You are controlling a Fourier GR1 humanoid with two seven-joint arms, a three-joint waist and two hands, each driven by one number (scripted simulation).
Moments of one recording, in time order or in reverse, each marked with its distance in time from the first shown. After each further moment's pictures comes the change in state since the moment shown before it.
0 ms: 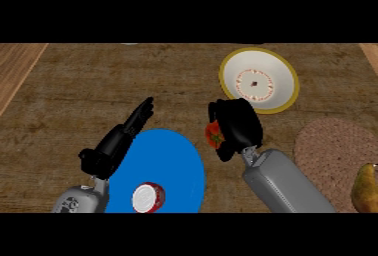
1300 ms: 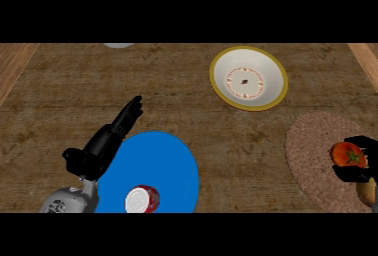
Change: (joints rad) left arm 0.016 0.066 0.001 -0.032 0.060 0.046 0.018; right arm 0.484 -0.359 -0.523 -0.039 -0.411 -0.115 0.217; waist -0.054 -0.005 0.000
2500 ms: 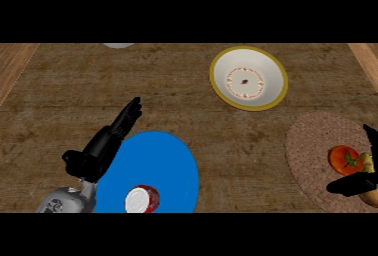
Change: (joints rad) left arm -0.016 0.105 -0.104 0.016 0.101 0.110 -0.040; right arm 0.029 -0.195 0.195 -0.301 -0.196 -0.011 0.326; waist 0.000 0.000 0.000
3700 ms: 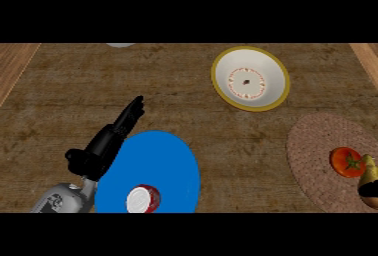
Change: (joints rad) left arm -0.057 0.103 -0.117 0.028 0.116 0.102 -0.045; right arm 0.014 -0.302 -0.047 -0.022 -0.512 -0.014 -0.078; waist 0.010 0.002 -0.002
